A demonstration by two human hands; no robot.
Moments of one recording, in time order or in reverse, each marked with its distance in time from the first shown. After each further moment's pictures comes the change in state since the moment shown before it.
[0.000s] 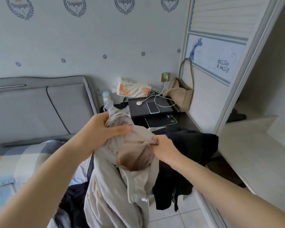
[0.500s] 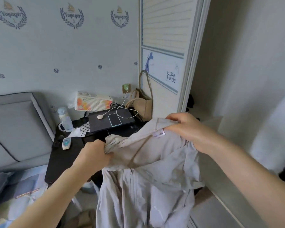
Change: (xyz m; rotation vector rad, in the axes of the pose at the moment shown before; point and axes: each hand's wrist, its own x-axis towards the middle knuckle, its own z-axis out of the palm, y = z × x) left_hand 0.082 -0.031 0.138 0.996 0.038 -0.059; right_hand -0.053 0.036 -0.217 0.148 0.234 -0.013
